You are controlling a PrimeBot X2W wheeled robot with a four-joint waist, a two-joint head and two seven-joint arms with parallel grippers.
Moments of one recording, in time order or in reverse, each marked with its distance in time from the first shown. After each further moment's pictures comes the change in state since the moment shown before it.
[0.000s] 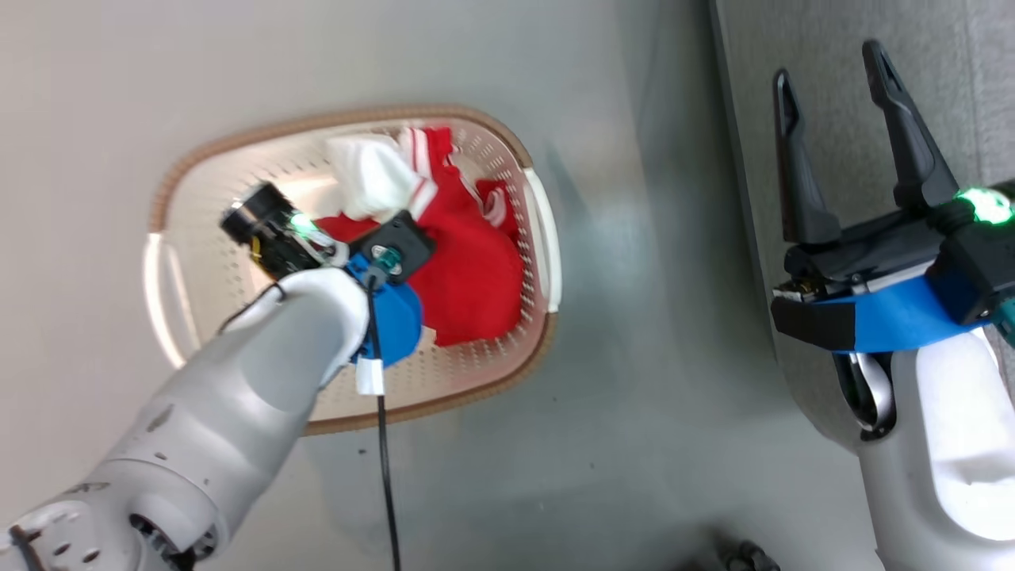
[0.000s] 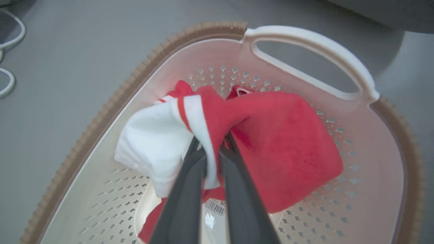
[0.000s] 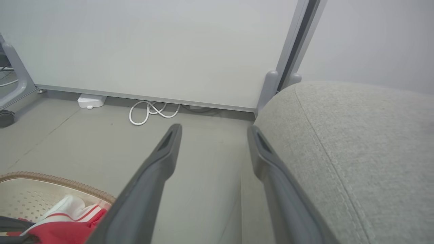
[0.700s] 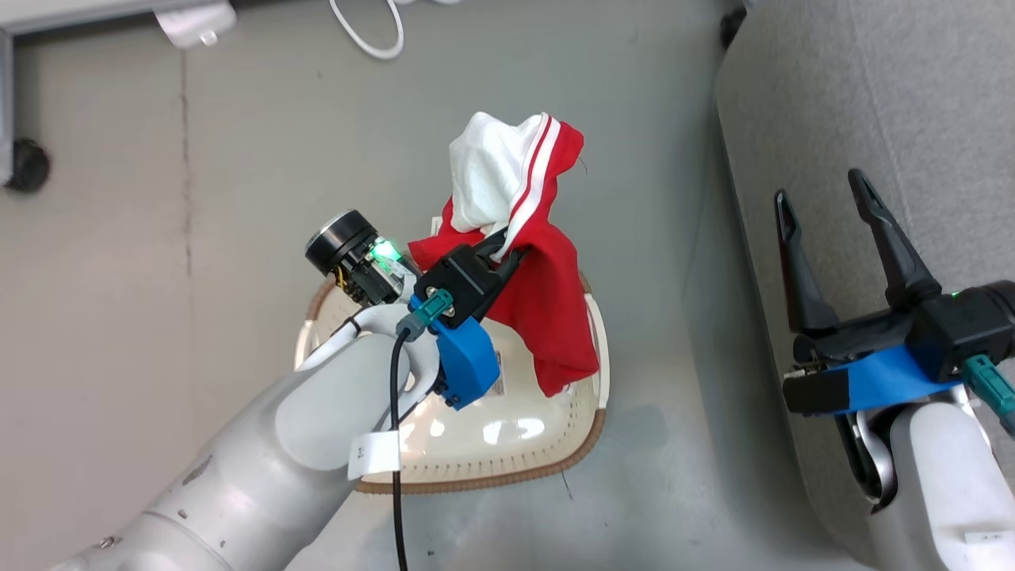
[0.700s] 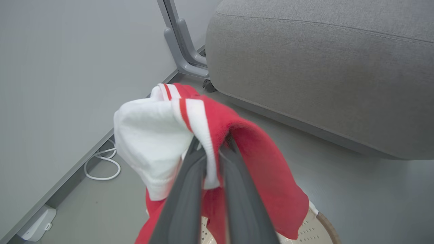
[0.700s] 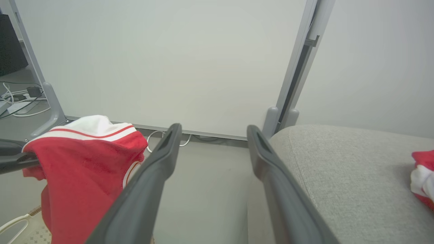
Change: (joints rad) left arm 0.164 0.023 0.225 -0.402 0.080 0.018 -0.004; right arm 0.147 -0.035 -0.026 0.101 0.018 0.000 0.000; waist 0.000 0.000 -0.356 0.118
